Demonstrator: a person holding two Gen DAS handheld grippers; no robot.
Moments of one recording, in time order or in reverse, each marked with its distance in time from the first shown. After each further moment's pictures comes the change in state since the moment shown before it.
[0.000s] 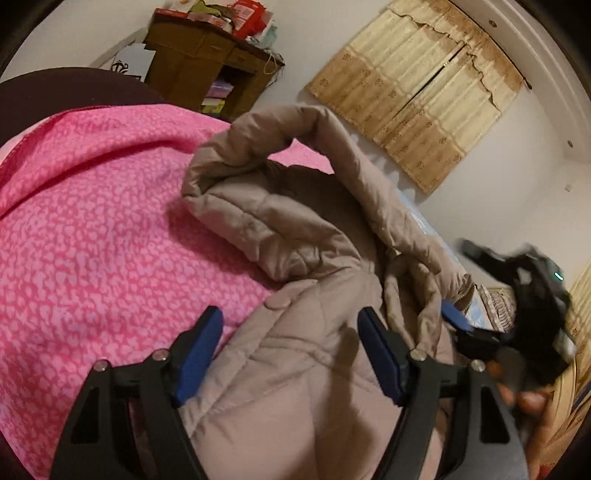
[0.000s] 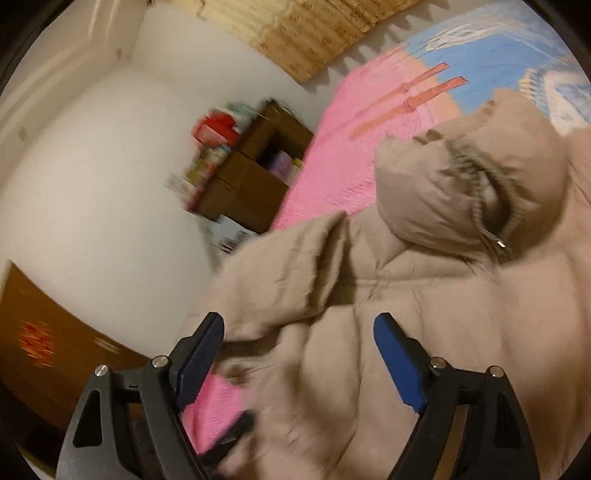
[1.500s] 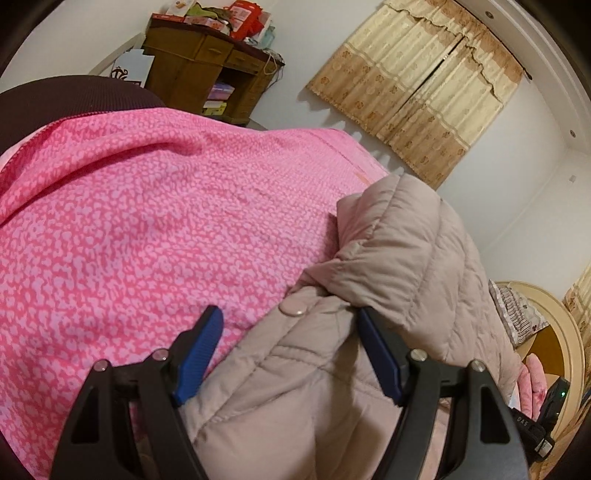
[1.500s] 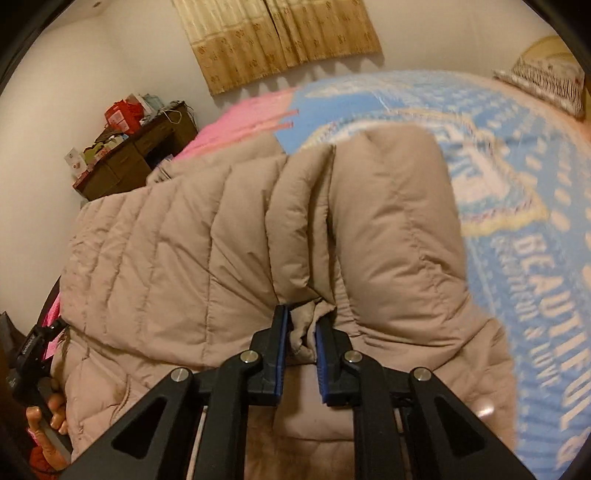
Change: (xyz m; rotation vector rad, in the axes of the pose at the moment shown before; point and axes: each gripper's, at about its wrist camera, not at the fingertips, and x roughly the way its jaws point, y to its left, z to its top) left arm 0.009 -0.002 -0.002 0.029 0.008 0.037; right arm -0.195 -0.113 -0.053 -0.134 -0.095 -0.513
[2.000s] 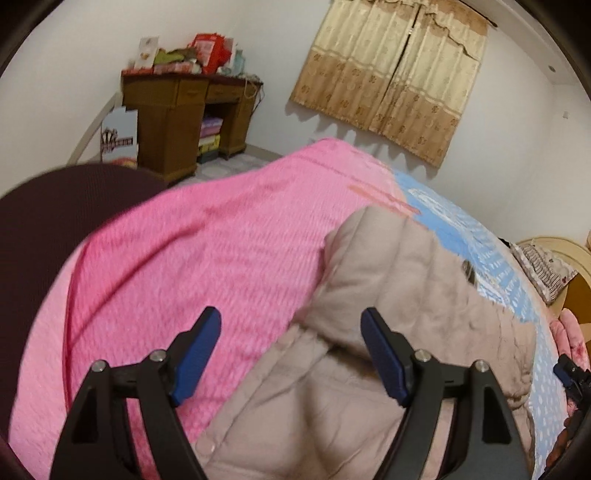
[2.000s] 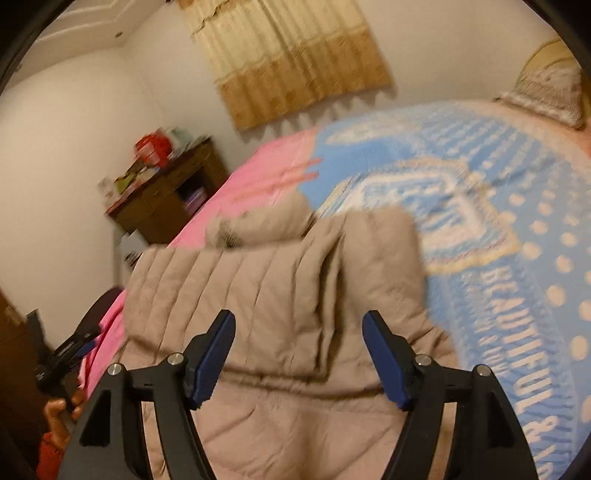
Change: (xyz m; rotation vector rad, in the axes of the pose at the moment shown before) left arm -0.049 -0.047 0.039 0.232 -0.053 0.126; right arm -0.110 0.010 0.018 -0.031 -0.197 0.028
